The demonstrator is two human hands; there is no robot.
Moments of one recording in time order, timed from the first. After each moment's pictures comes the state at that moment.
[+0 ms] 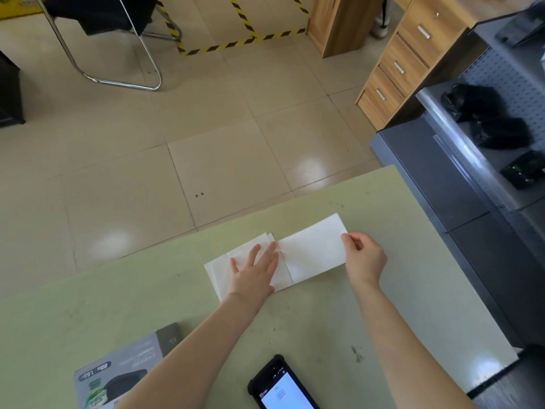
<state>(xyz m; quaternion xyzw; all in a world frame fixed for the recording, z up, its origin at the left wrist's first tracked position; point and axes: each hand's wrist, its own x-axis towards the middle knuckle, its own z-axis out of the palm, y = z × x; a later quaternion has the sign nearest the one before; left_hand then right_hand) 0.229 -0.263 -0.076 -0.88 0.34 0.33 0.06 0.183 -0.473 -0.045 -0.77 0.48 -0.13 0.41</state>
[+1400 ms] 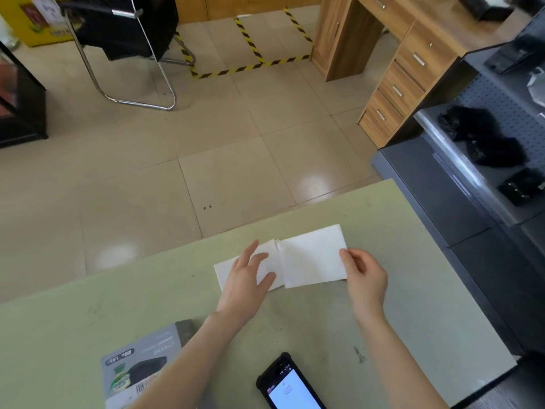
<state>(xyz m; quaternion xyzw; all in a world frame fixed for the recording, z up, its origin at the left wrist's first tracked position) 0.216 -0.224 -0.028 -0.90 0.15 0.22 -0.35 0.146 -0.431 0.006 -0.73 0.41 -0.16 0.52</state>
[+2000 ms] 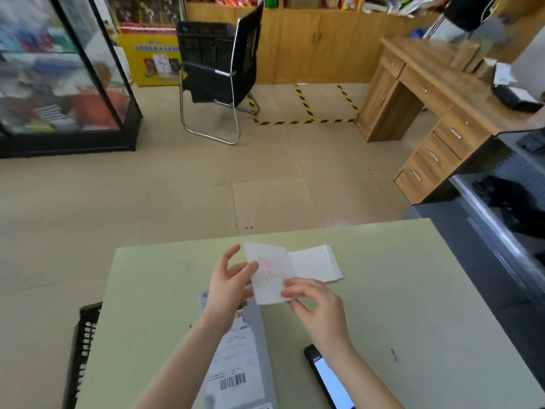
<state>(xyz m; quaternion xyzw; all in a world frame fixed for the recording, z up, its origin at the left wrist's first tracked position) 0.138 -0.063 0.068 -0.60 -0.19 0.17 -0.76 0.079 -0.233 0.075 -0.88 0.03 -0.09 0.47</state>
